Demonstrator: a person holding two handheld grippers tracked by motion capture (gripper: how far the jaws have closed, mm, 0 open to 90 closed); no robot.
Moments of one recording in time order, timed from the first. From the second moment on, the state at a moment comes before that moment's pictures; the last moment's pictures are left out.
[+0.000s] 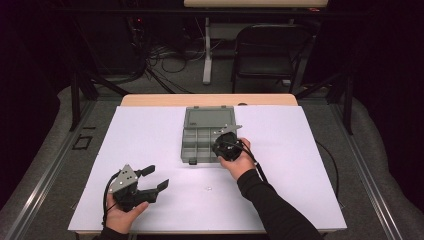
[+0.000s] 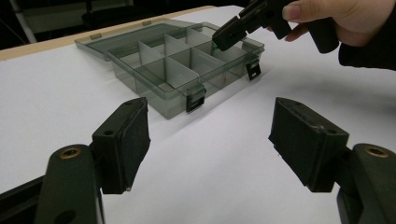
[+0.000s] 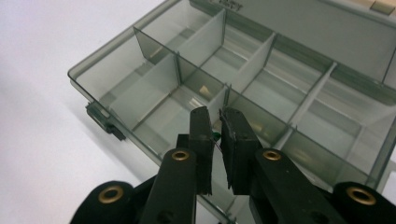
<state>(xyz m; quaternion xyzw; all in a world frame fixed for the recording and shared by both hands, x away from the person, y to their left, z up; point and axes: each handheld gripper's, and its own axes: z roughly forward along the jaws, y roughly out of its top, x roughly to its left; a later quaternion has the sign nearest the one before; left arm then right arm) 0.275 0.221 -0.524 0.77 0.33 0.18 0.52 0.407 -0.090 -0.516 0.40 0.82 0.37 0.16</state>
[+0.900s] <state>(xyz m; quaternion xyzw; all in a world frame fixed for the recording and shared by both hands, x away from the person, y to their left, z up) 0.272 0.220 -0.522 0.77 0.32 0.19 0.52 0.376 -0.101 -0.485 0.37 0.81 0.41 0.21</state>
